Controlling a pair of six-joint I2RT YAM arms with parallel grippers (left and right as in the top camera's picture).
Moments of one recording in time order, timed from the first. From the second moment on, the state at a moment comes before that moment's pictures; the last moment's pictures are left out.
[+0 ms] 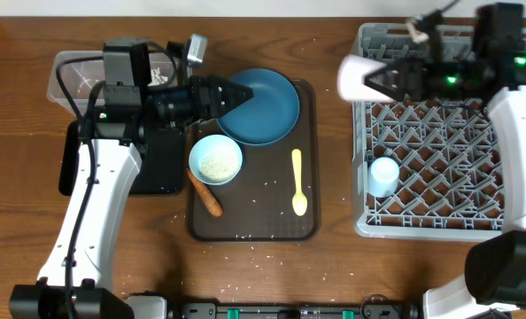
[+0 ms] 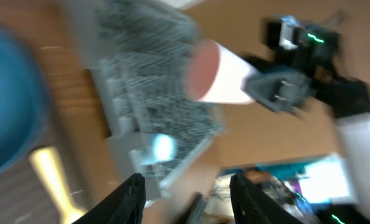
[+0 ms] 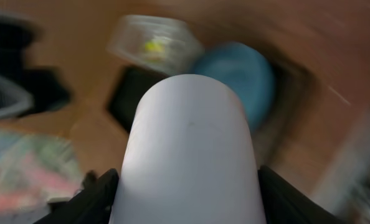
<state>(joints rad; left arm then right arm) -0.05 1.48 1.29 -0.55 1.04 -0.50 -0.09 1.73 1.72 -1.11 -0.90 -0.10</state>
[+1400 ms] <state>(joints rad) -0.09 1.48 1.29 -0.90 0.06 -0.44 -0.16 1.62 1.37 -1.26 0.04 0.22</state>
